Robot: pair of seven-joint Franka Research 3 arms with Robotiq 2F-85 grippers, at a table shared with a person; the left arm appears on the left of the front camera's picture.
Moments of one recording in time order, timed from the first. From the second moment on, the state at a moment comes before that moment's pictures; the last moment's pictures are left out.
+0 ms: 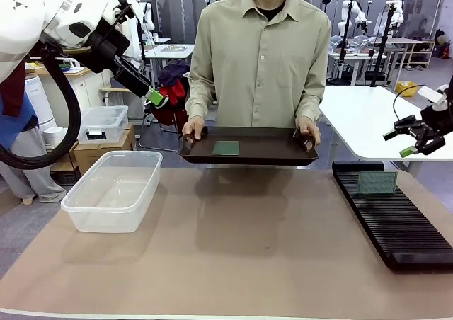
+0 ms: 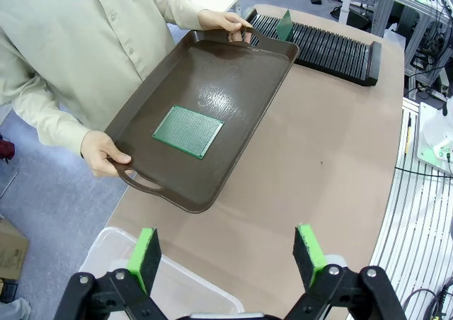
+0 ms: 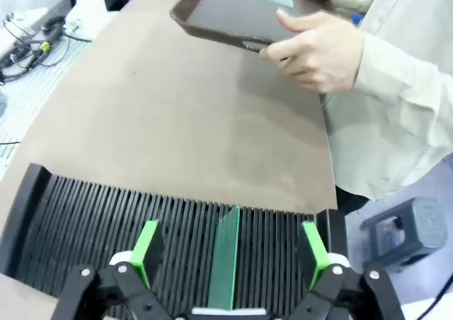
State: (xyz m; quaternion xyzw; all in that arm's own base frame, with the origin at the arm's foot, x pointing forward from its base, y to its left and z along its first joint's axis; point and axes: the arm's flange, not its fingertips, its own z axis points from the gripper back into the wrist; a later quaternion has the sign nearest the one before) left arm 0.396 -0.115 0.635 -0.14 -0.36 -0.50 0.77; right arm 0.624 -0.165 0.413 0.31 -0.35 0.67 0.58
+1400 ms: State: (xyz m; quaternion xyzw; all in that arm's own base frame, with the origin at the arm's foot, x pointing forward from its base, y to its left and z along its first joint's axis) left arm 0.396 -0.115 0.635 -0.14 -0.36 -0.50 0.77; right arm 0.539 -0.102 0.549 0.29 -0.27 0.47 0.79
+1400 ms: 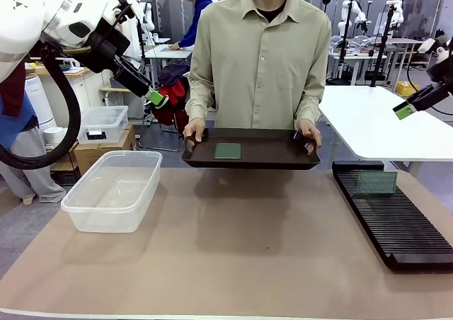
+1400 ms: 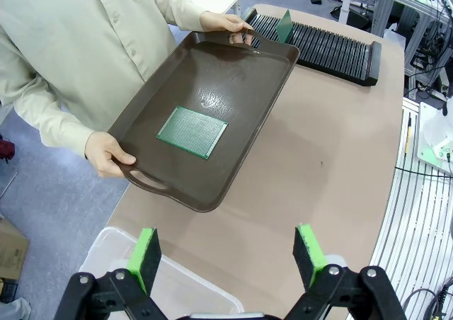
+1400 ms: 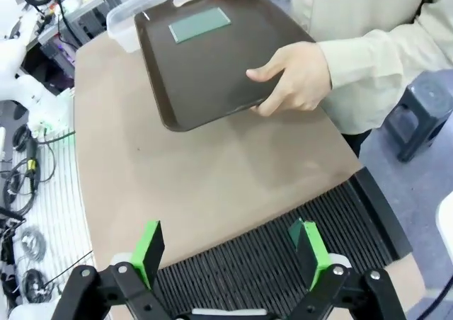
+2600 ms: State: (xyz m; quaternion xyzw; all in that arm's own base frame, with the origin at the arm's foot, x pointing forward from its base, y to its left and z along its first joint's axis) left arm 0.396 -0.115 0.635 -0.14 -0.36 -0.50 0.77; right arm 0.536 -0.112 0.556 0.27 -0.26 0.47 0.80
